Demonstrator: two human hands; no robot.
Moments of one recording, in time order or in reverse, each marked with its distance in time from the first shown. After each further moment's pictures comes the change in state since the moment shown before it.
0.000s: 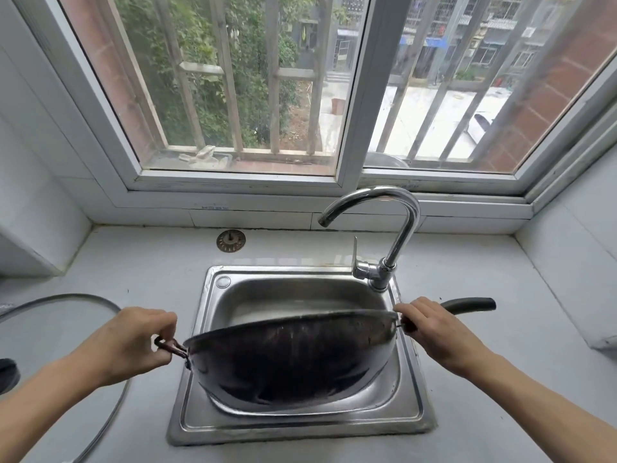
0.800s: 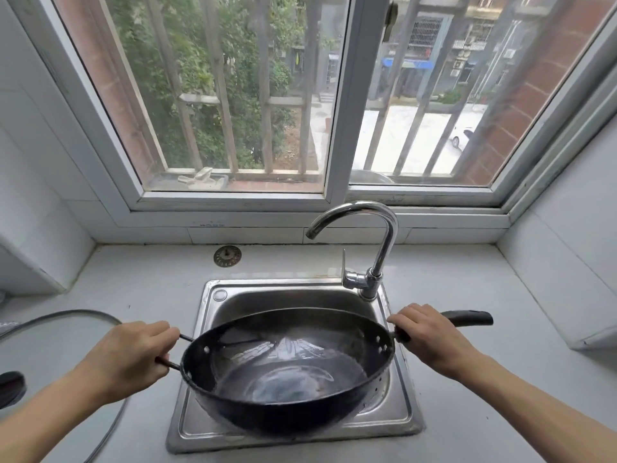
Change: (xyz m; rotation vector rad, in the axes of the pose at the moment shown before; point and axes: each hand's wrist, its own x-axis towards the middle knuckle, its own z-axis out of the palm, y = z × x) left_hand -0.007 0.032 -0.014 0.302 0.147 0.166; right_hand -0.009 -0.003 -0.022 -0.083 0.007 -0.010
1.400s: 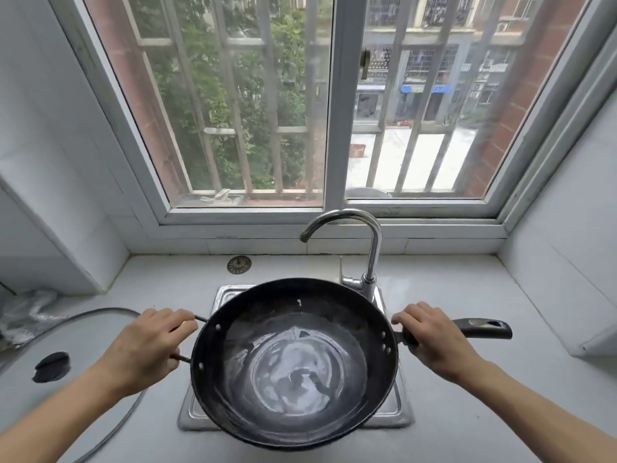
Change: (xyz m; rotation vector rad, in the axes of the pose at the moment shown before) left_hand -0.015 0.051 -0.035 0.247 0.055 0.050; right_hand -0.040 -0.003 -0.032 0.066 0.112 0.040
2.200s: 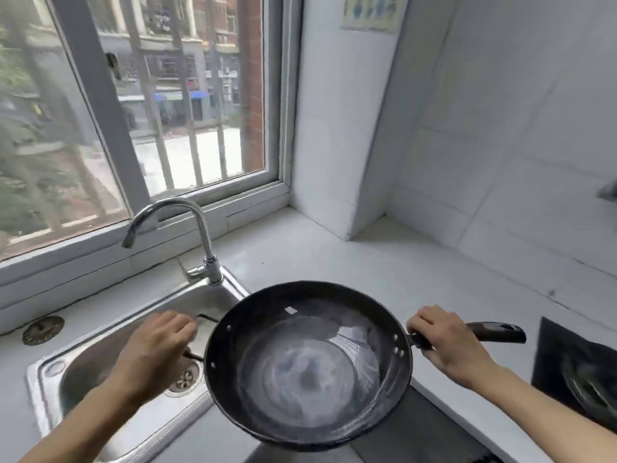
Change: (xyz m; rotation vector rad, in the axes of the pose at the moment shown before) left_hand 0.093 0.138 -0.001 -0.370 0.165 0.538; right_hand -0.308 -0.186 -0.115 -0.285 -0.006 0.815
